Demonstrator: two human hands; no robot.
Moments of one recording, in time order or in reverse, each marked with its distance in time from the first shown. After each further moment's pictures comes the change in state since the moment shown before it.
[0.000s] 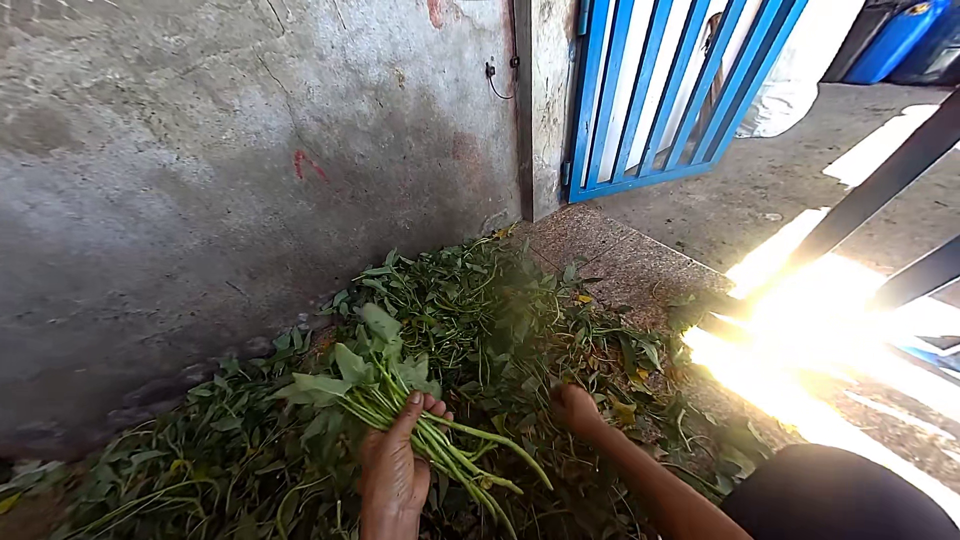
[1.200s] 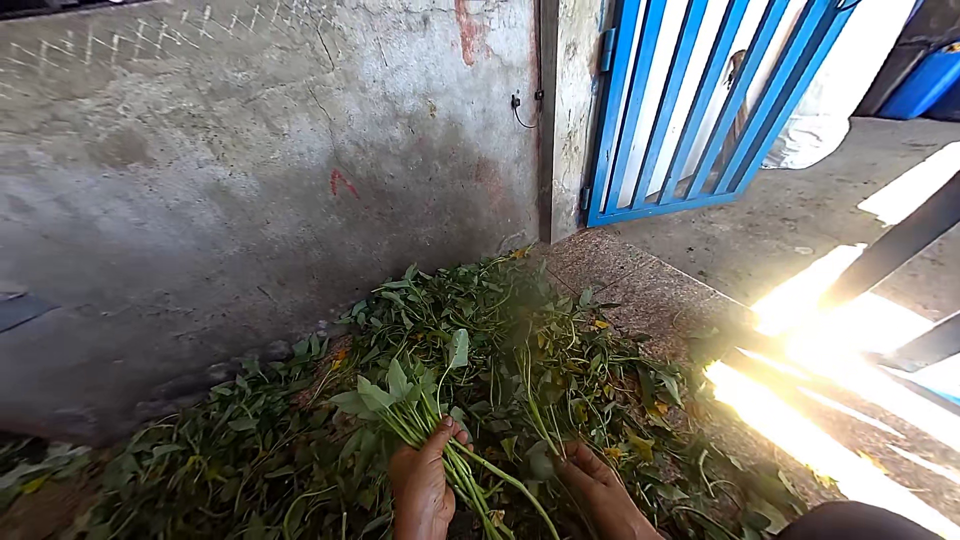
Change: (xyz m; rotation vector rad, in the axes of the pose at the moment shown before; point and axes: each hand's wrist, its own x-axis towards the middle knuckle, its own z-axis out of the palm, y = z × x) left_hand 0.004 -0.023 0.003 0.120 0.138 -0.082; right_hand -0.112 -0.024 0.026 1.243 -0.012 -0.248
